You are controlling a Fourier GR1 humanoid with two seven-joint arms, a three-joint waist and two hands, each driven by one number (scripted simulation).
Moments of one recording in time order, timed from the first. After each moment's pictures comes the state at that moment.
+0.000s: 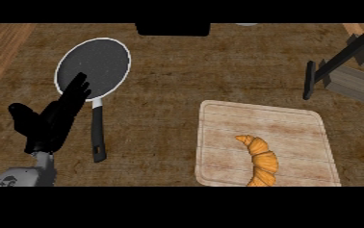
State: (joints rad) left arm -0.08 0.30 -0.03 -1.55 0.20 0.00 0.20; right arm -0.85 -1.22 -0.18 -0.92 0.06 0.53 -0.04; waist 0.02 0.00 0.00
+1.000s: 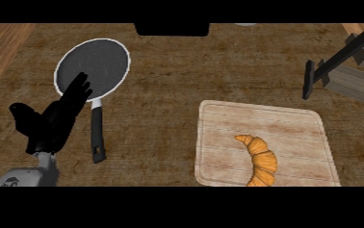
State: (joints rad) left arm -0.08 0.27 -0.01 -1.58 0.16 0.00 0.23; right arm -1.04 -1.00 -0.19 -0.74 0.22 0.28 -0.09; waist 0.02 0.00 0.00
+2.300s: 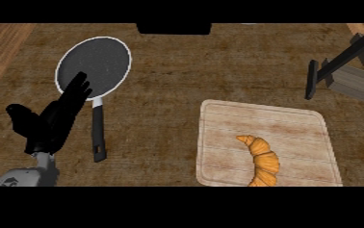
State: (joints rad) left arm -0.08 0.25 0.01 -1.58 0.15 -0.03 0.22; right arm -1.19 -1.30 -0.60 -0.32 -0.04 0.25 0.07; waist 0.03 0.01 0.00
